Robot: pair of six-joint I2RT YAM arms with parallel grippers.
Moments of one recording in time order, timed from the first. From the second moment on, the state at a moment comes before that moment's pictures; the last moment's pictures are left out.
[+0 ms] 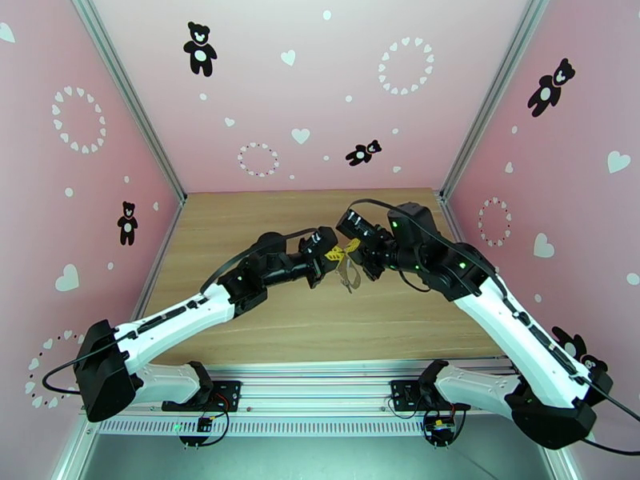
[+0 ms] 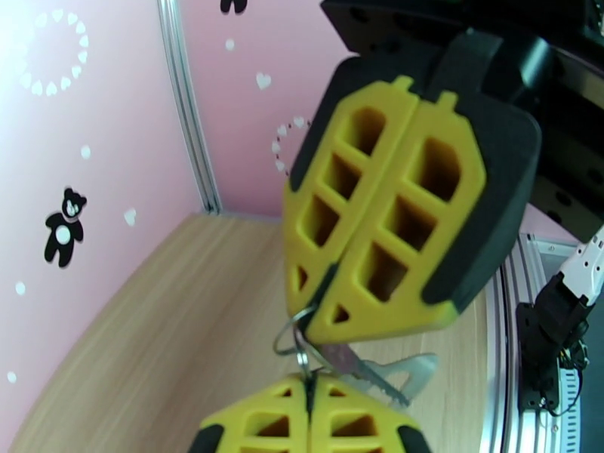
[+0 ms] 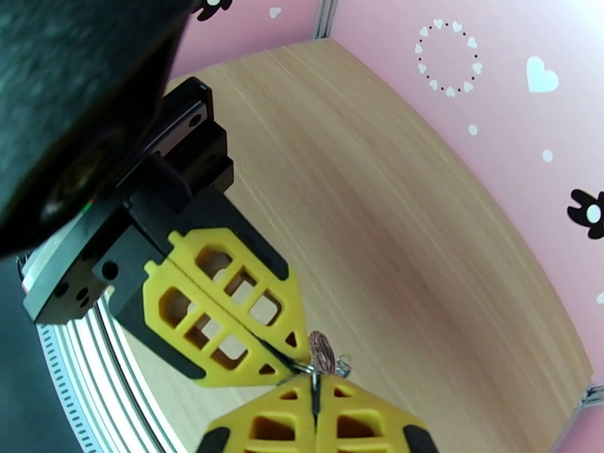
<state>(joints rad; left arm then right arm) -0.85 1.33 1.06 0.06 0.33 0.16 0.66 1.18 1.43 -0.89 -0.21 -0.31</state>
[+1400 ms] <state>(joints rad) -0.85 1.40 1.35 -0.55 0.27 -0.26 0.56 1.21 1.23 -0.68 -0.53 -0.09</state>
